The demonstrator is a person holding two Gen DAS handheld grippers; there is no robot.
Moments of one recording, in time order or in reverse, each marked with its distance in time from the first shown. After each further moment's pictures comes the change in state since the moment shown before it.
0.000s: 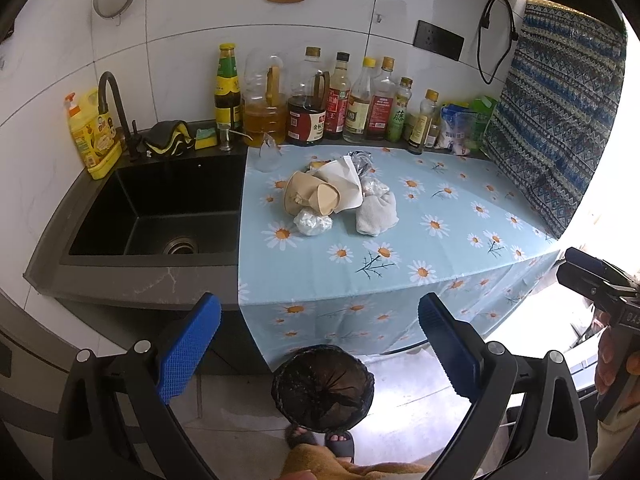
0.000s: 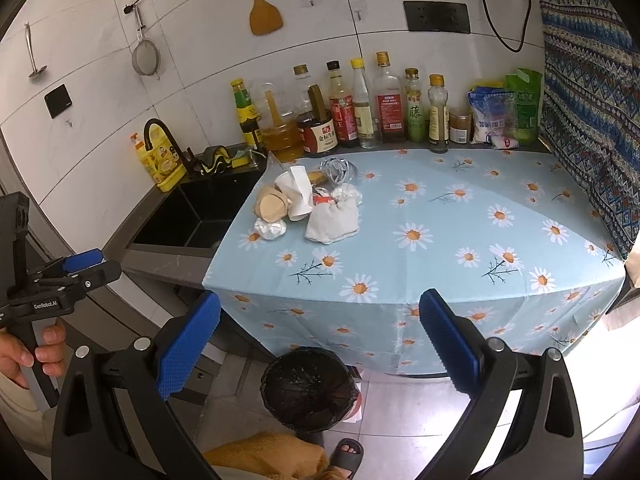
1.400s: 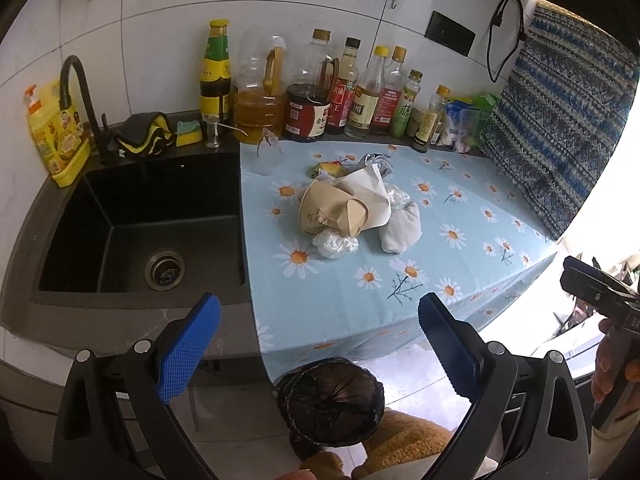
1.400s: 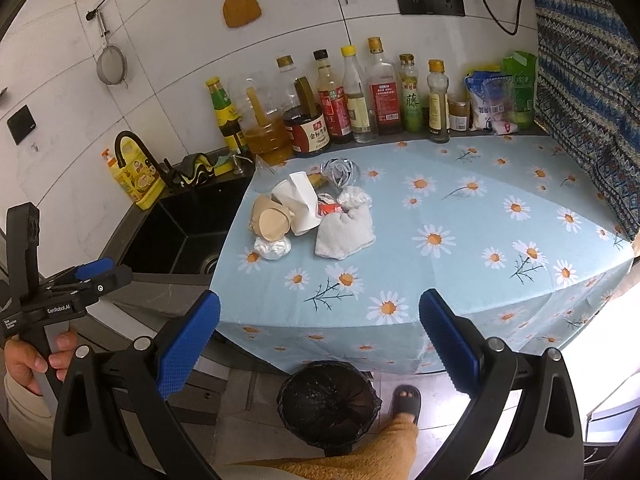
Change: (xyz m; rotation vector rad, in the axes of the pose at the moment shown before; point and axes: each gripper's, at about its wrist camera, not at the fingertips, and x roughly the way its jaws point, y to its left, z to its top) left arm 0.075 0.070 0.055 0.009 0.063 -0.119; right arm 0.064 0.033 0.038 0.101 0.037 -0.058
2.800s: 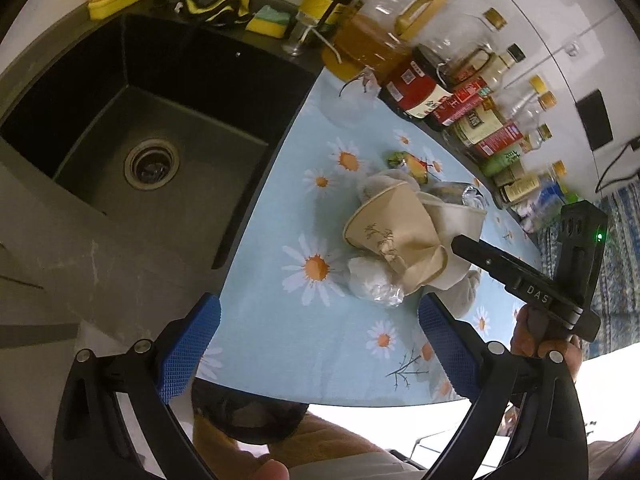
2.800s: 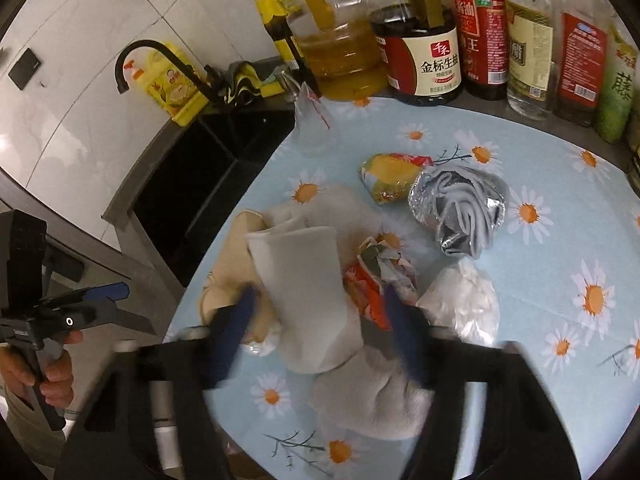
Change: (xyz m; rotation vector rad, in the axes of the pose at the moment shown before) left arm 0.131 0.056 0.025 -0.578 0.164 0.027; right arm 0.287 -0.007 0.134 -0.293 0.398 0.387
